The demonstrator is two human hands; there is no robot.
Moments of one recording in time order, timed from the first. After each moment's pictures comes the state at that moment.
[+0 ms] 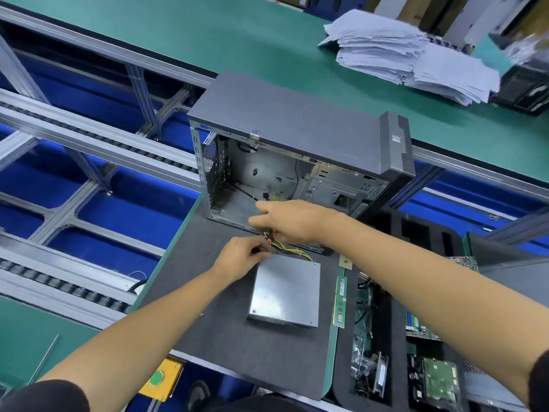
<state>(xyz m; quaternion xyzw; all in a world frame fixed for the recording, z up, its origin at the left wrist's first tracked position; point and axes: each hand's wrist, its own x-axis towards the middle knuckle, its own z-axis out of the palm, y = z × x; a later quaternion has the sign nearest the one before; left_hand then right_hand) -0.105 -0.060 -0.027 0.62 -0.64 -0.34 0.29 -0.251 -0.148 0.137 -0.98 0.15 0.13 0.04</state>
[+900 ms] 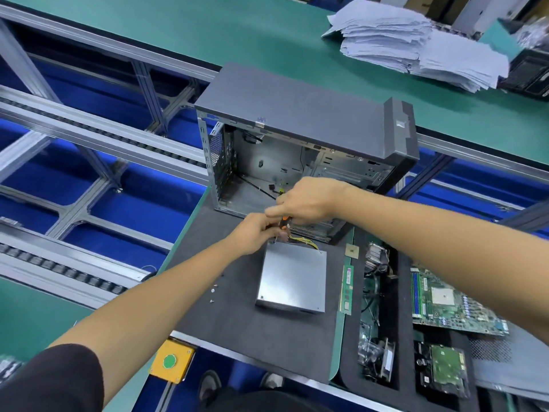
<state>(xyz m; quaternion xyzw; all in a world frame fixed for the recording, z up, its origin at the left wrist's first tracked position) -0.110 -0.073 0.023 0.55 -0.64 -0.45 0.30 -0.263 -0.160 0.154 -0.97 0.04 0.22 -0.11</state>
